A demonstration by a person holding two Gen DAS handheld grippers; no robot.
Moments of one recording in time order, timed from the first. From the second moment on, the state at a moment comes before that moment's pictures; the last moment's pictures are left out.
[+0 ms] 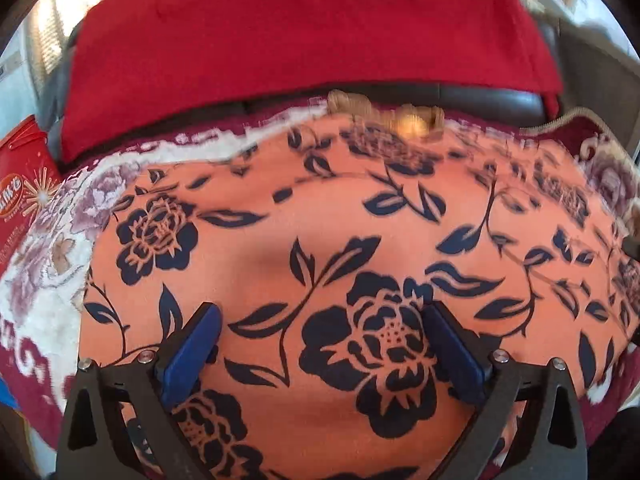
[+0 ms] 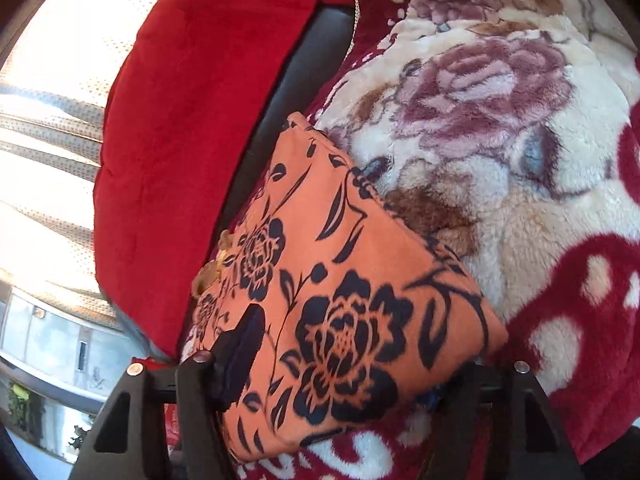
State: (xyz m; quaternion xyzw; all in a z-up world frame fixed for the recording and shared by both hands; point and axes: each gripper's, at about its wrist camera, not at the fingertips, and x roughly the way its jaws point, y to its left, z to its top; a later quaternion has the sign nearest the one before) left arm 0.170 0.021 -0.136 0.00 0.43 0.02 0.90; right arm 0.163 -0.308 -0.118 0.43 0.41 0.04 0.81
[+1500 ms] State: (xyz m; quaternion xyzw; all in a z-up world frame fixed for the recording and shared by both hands) left arm 0.072 0.302 -0.129 -0.33 0.32 0.10 0.88; right arm 0.153 0.131 -0.075 -0.09 0.40 0.30 0.86
